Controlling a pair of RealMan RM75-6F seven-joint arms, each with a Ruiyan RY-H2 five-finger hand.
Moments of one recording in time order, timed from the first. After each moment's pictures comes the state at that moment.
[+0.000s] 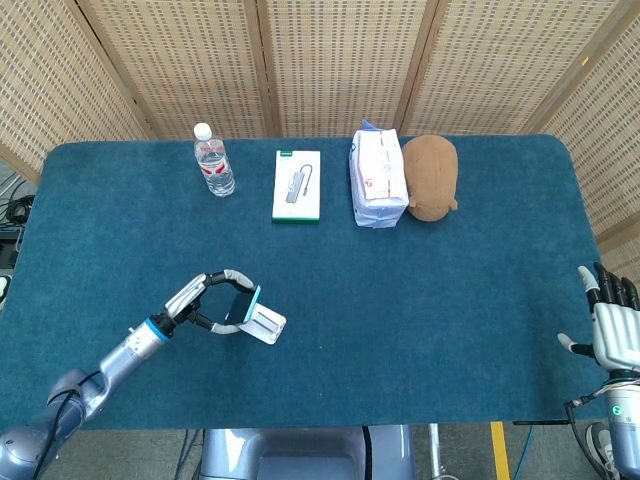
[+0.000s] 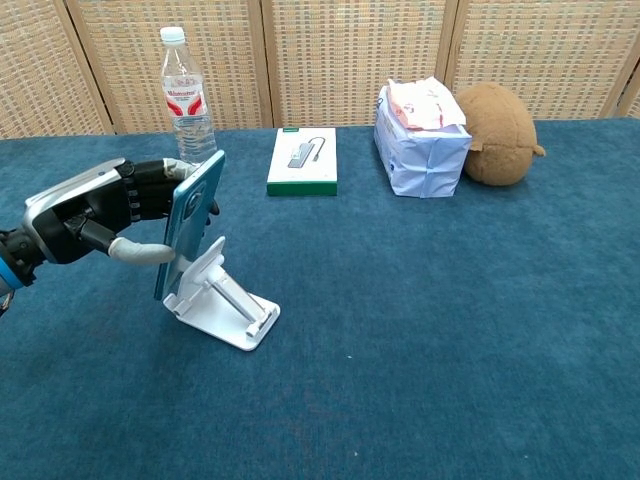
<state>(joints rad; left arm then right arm) -0.64 -1.91 0.10 -0.40 1.79 1.43 -1.61 0.17 -1.17 0.16 -1.49 -1.22 1.30 -0.10</state>
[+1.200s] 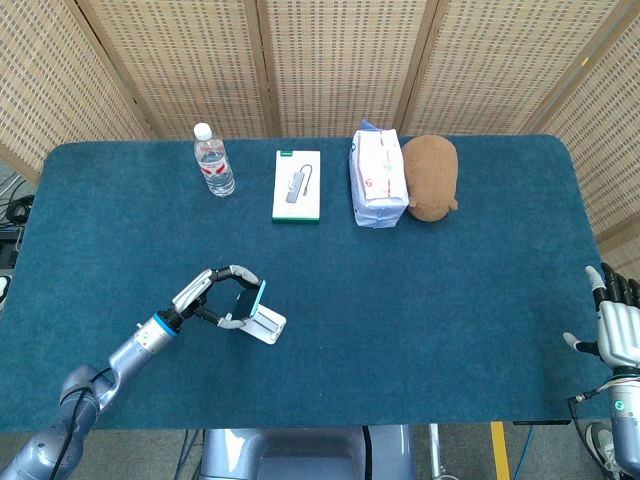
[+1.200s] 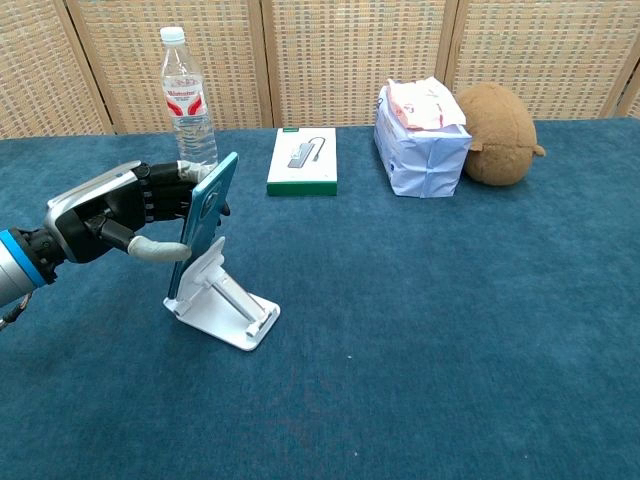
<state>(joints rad) -0.67 -2.02 0.13 -0.21 1.75 1.42 -1.71 0.18 -1.18 0.17 -1.45 -1.16 1.26 -0.11</state>
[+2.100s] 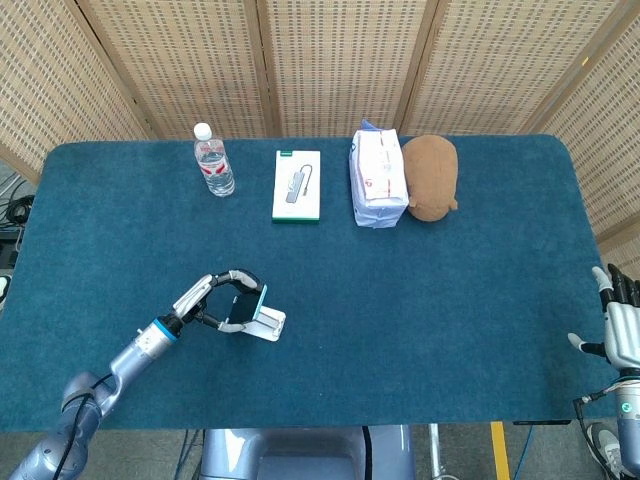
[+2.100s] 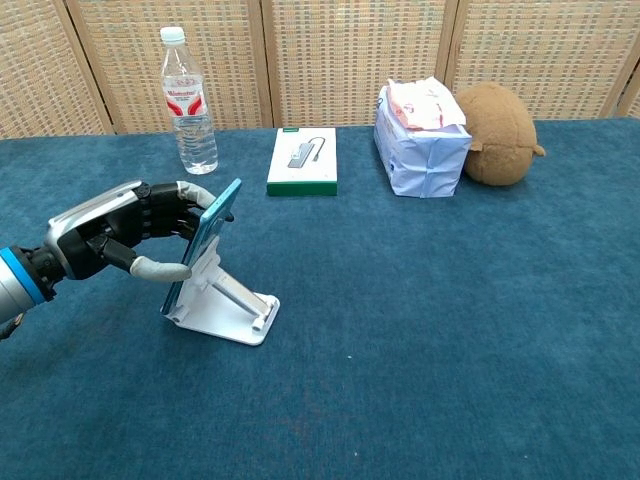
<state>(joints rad) -0.64 -2.06 0.15 -0.17 1.73 1.39 -1.67 0.17 -1.17 0.17 -1.45 -1.17 1.26 -0.06</state>
